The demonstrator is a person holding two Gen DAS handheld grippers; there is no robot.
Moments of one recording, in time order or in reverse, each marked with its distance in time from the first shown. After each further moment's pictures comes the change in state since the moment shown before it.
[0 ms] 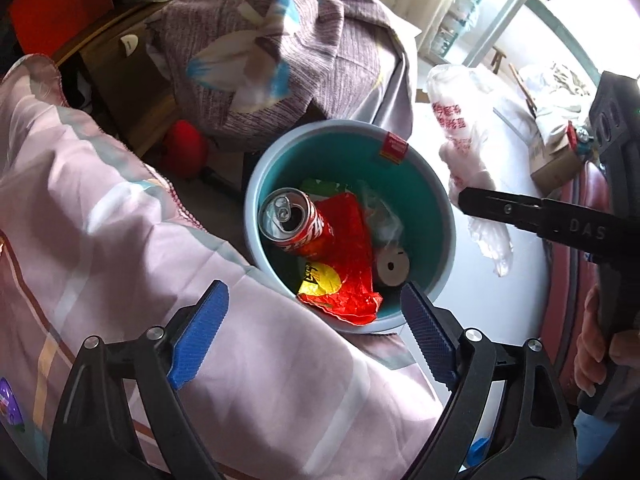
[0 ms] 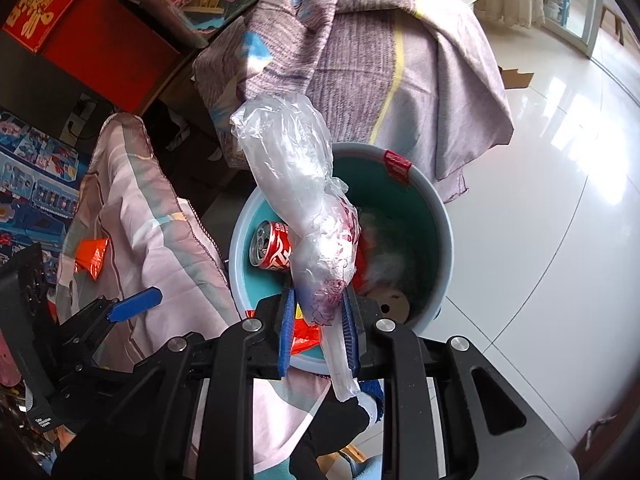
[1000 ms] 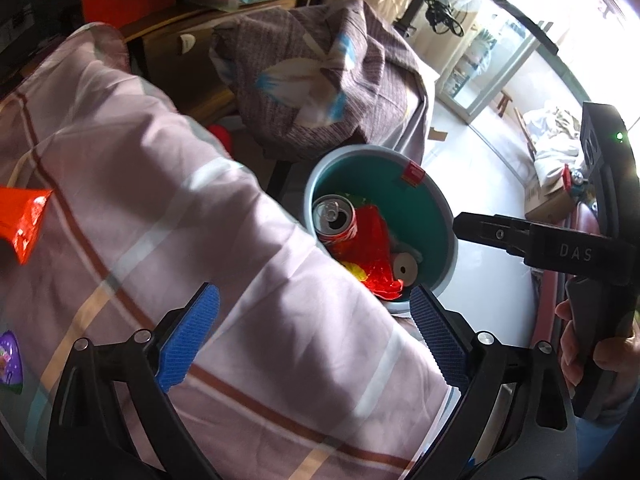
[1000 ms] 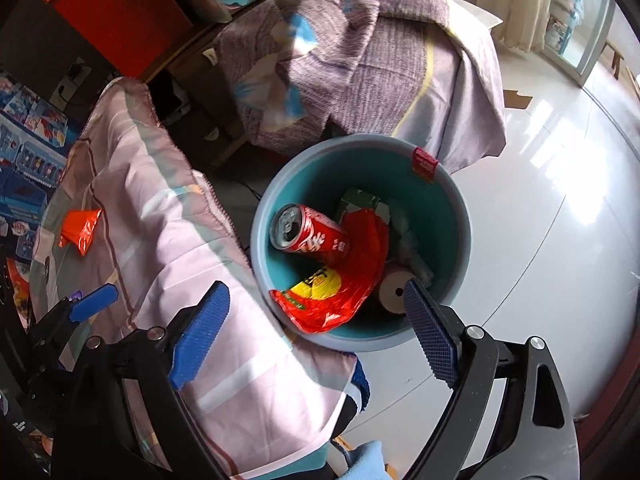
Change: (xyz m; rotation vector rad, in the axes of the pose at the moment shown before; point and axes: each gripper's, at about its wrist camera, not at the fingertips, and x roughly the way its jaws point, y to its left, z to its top) left arm -0.058 0.054 -0.039 -0.121 -0.109 -0.026; right arm -0.005 0.067 -0.019 -0.083 0.021 -0.129
